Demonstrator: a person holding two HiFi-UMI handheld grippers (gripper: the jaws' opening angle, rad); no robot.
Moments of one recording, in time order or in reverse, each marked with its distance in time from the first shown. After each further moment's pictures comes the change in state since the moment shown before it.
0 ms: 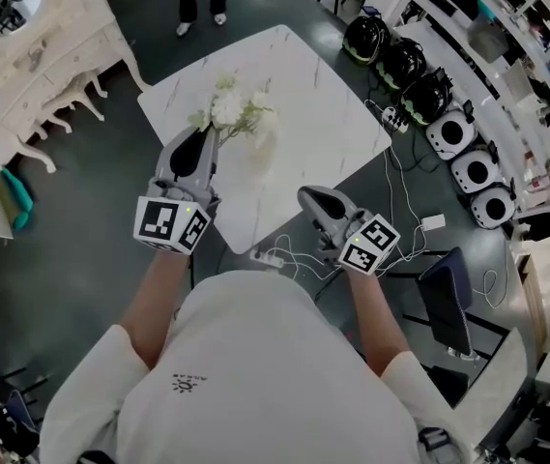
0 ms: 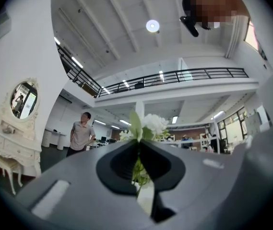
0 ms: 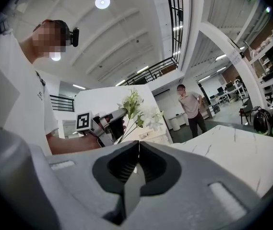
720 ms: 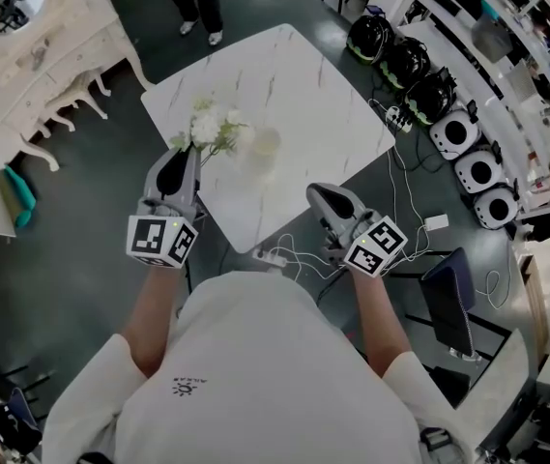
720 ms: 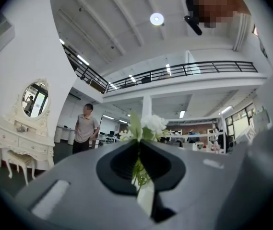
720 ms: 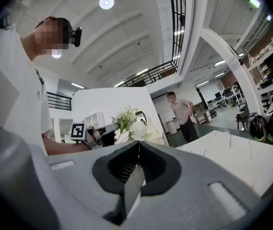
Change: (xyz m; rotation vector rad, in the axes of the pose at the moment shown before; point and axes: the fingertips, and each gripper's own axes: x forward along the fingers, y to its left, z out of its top) left arm -0.043 0.028 -0.024 -0.010 0.081 0.098; right arm -0.006 -0.005 0.012 -0.034 -0.026 -0.041
